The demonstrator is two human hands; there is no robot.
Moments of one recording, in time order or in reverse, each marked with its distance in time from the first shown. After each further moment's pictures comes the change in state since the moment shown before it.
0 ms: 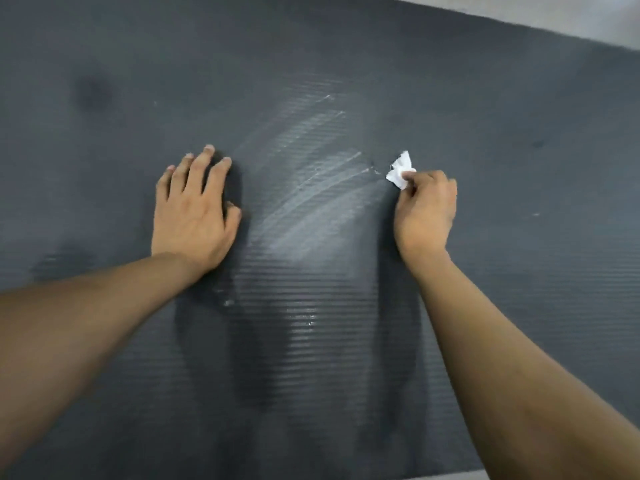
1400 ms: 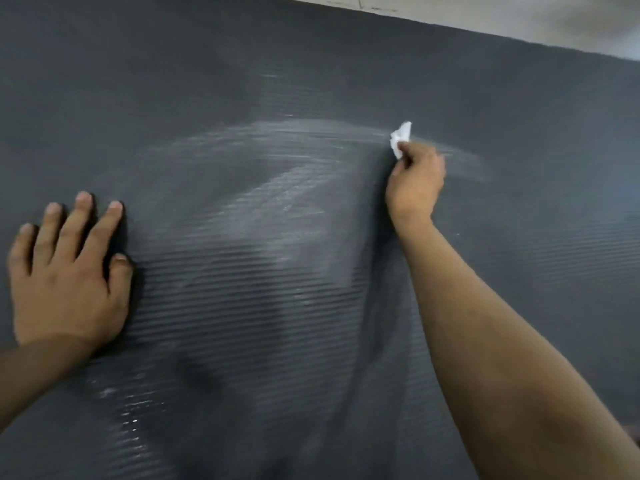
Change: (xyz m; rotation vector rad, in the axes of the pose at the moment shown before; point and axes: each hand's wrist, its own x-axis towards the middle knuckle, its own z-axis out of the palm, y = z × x) left_hand 0.019 0.013 0.028 -0.189 0.016 -0.085; right_hand 0.144 0.099 0.012 0.067 0.115 0.135
